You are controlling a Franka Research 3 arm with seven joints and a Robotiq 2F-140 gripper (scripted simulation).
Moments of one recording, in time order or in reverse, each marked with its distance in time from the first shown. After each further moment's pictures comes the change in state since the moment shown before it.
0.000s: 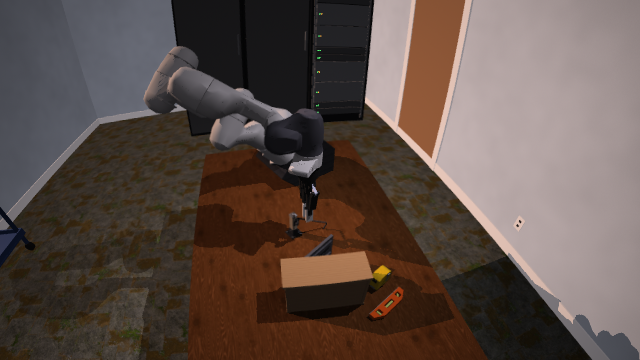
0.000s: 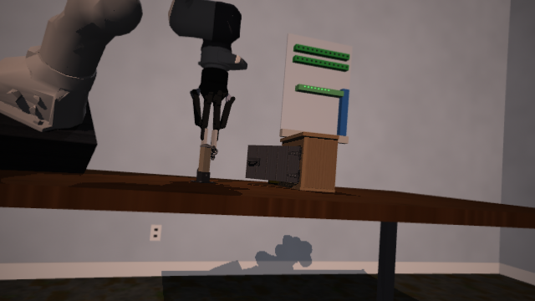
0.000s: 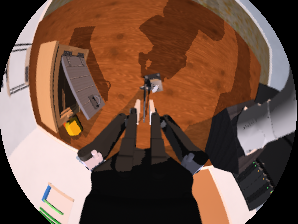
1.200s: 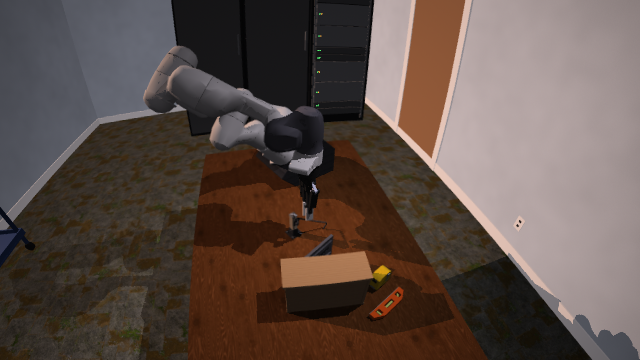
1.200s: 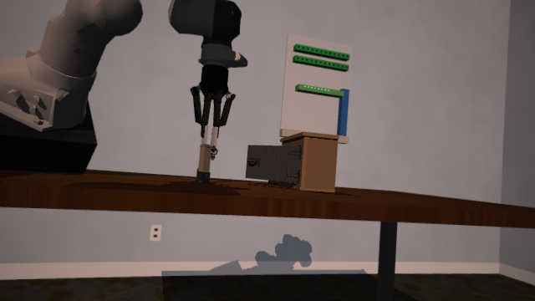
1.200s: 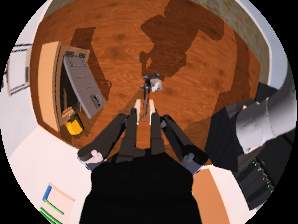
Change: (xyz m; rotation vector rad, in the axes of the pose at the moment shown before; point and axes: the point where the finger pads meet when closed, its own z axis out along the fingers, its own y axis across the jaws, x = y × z) arm 0.000 0.000 -0.008 0.001 -0.002 0.004
